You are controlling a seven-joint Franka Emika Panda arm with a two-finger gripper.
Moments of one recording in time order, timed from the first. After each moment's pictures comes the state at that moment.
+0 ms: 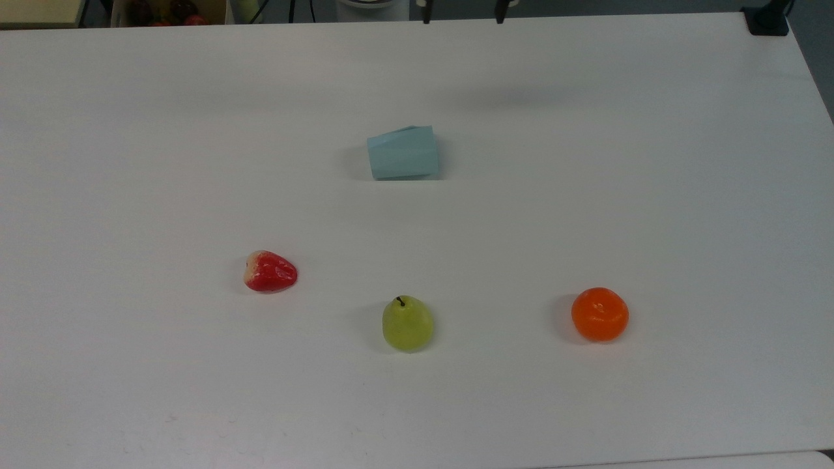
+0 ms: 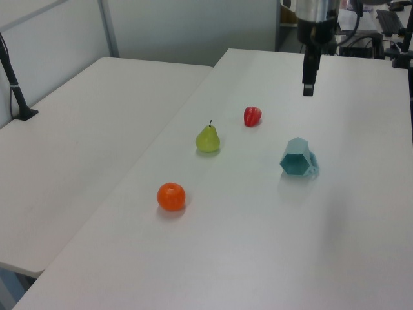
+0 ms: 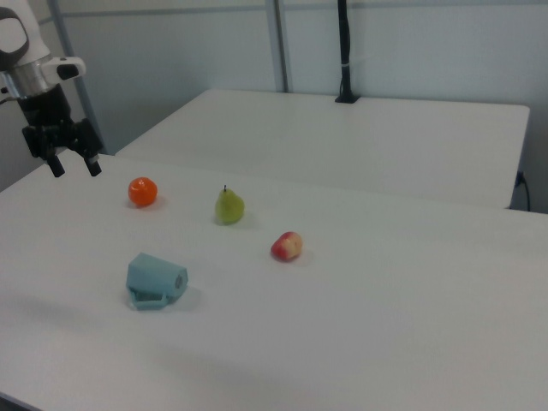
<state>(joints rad) 0.15 0.01 0.26 -1.67 -0.13 1.65 0.25</state>
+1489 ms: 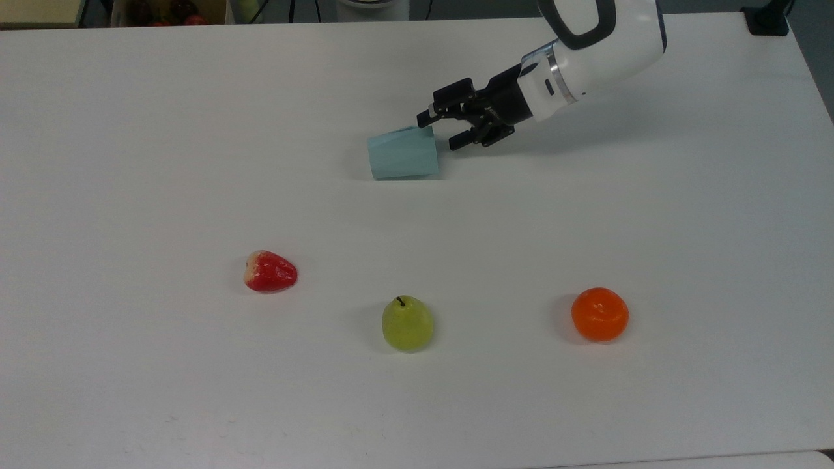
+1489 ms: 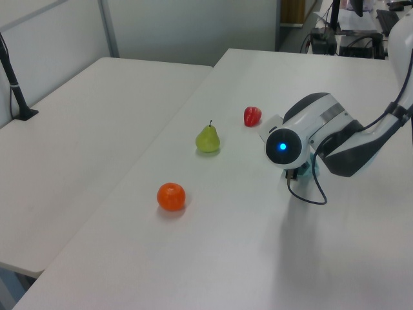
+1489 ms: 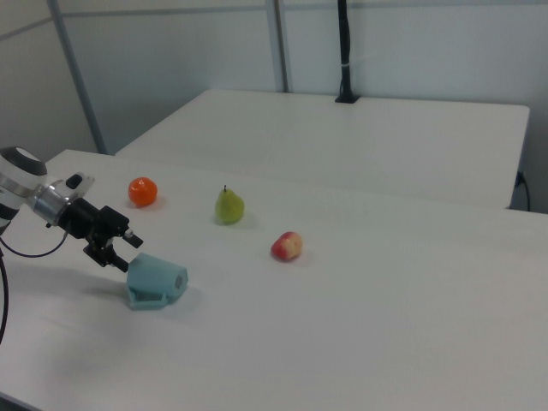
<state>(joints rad) 0.39 0.47 0.26 -1.76 -0.92 1.58 0.80</state>
